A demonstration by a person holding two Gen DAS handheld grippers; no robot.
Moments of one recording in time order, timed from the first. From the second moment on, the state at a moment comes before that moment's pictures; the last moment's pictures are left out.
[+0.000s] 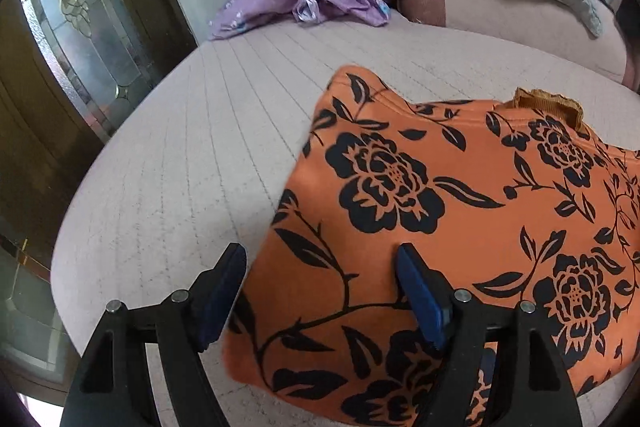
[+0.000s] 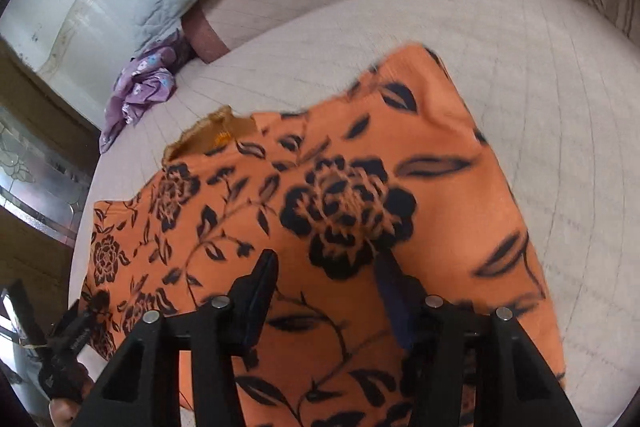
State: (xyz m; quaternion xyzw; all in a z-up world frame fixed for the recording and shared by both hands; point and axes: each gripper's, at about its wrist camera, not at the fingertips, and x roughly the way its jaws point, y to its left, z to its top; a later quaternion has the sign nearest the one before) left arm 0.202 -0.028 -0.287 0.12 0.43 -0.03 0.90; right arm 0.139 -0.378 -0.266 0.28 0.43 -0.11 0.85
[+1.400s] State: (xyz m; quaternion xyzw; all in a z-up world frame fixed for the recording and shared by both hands) left arm 0.210 -0.019 -0.276 0.10 0.41 -0.01 0.91; right arm 0.089 -0.389 -0.231 0.32 0.38 -0.05 0.87
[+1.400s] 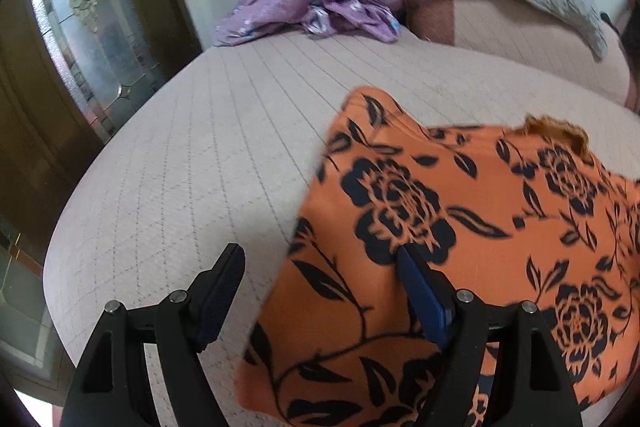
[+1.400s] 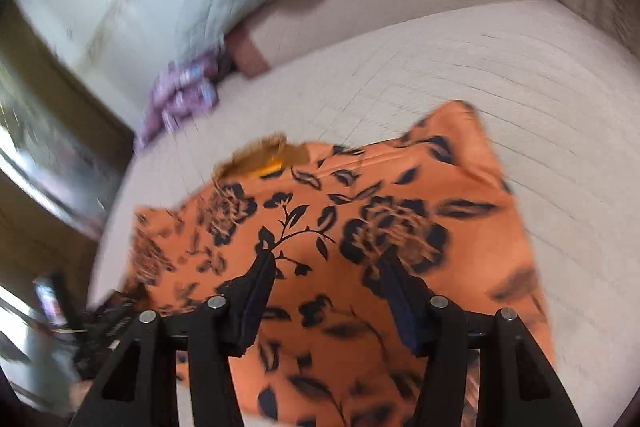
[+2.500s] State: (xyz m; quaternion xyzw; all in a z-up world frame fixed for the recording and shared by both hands) left arm 0.224 -0.033 -0.294 0.12 0.45 -0.07 0.88; right arm 0.031 -0.414 -0.303 0.49 0.30 -0.14 0.81
